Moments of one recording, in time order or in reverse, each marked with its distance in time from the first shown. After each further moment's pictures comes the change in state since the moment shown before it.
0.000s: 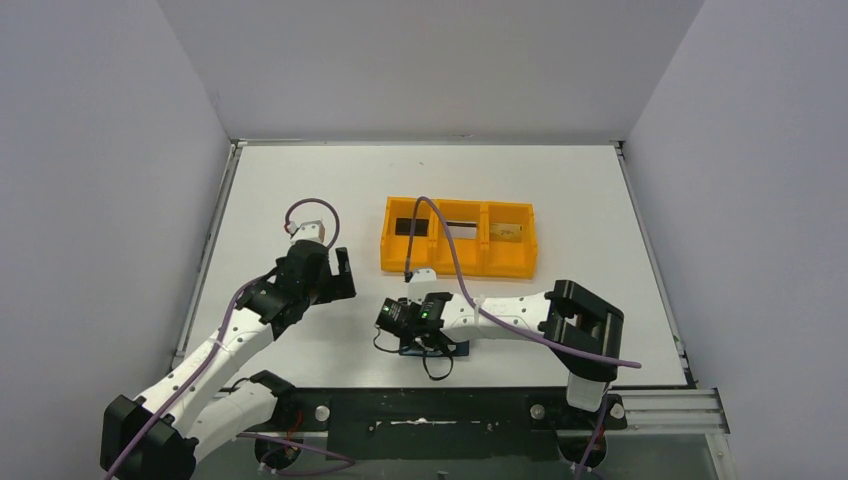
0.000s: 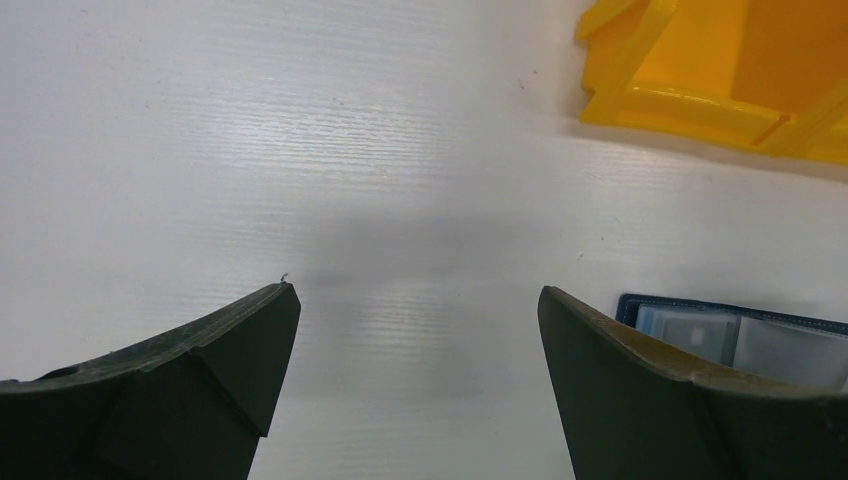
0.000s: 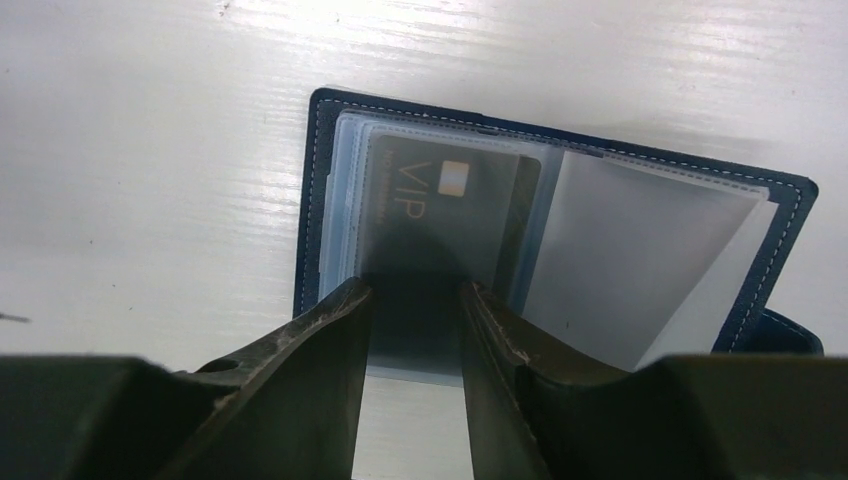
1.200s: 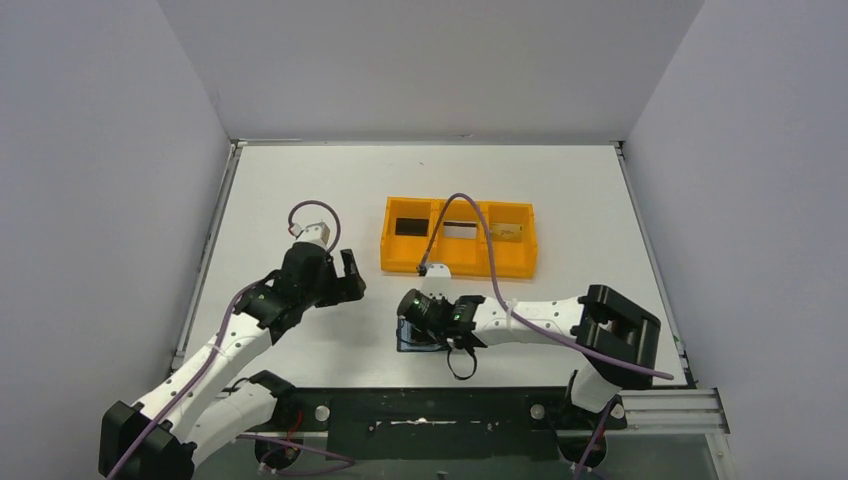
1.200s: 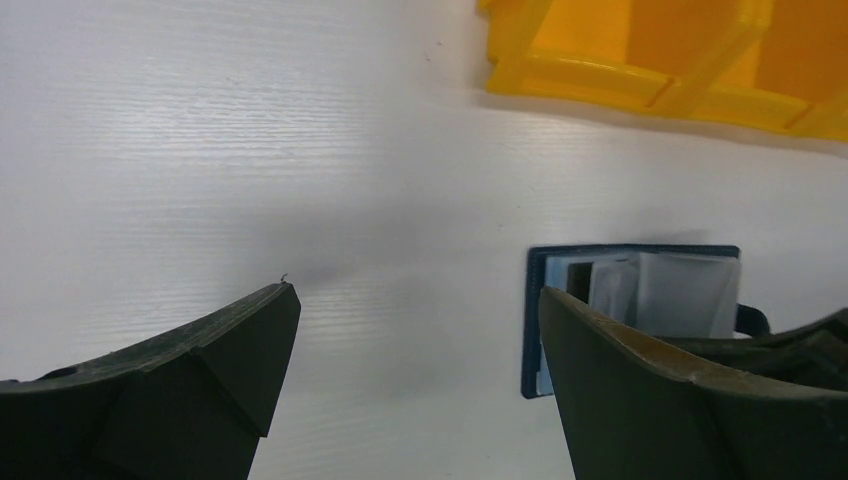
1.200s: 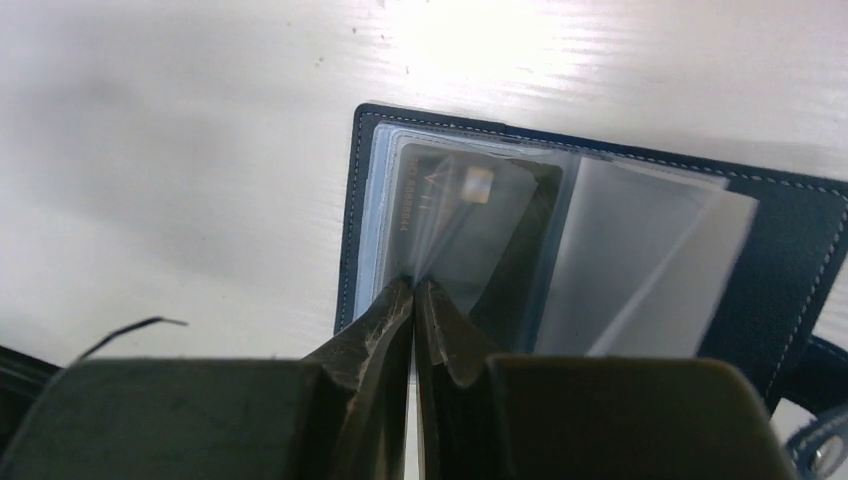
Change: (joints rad) left arm 0.000 -0.007 -0.011 0.028 0.119 -0.030; right arm -0.058 -0.134 -0.200 0.313 -0.080 -0.061
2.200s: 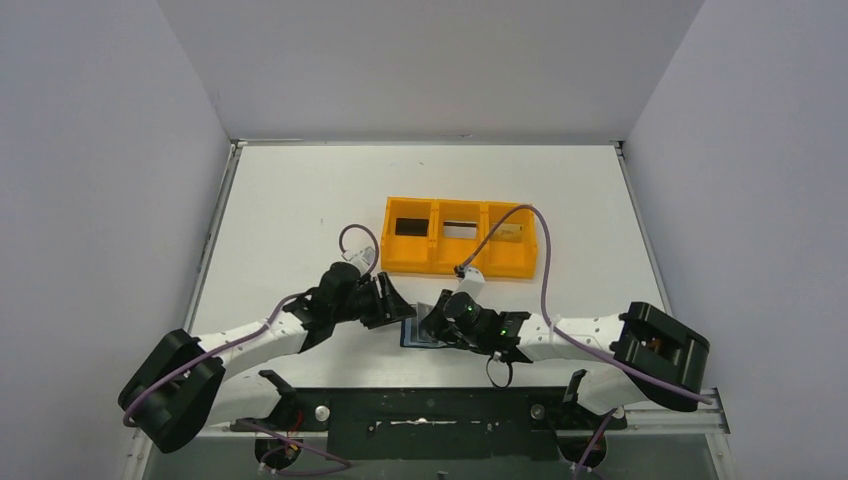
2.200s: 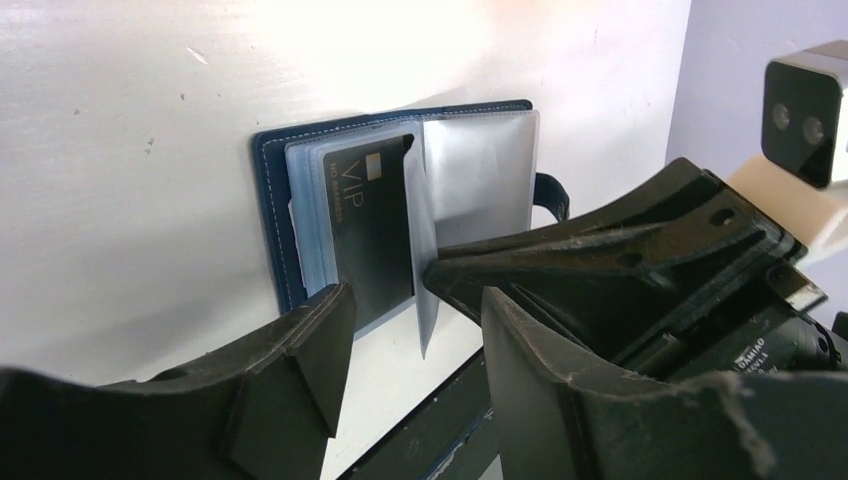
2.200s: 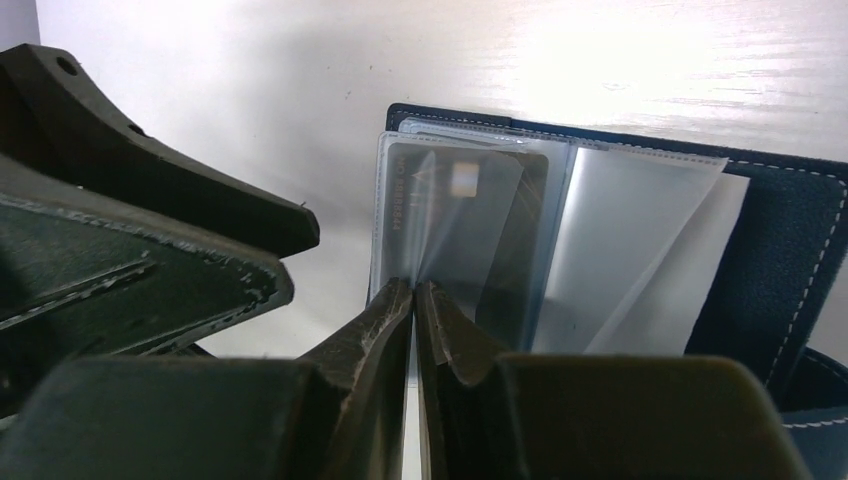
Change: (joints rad) left arm -0.182 0.251 -0.254 0.679 0.458 -0.412; right arm -0.106 -0.264 -0.416 0.499 -0.132 0.050
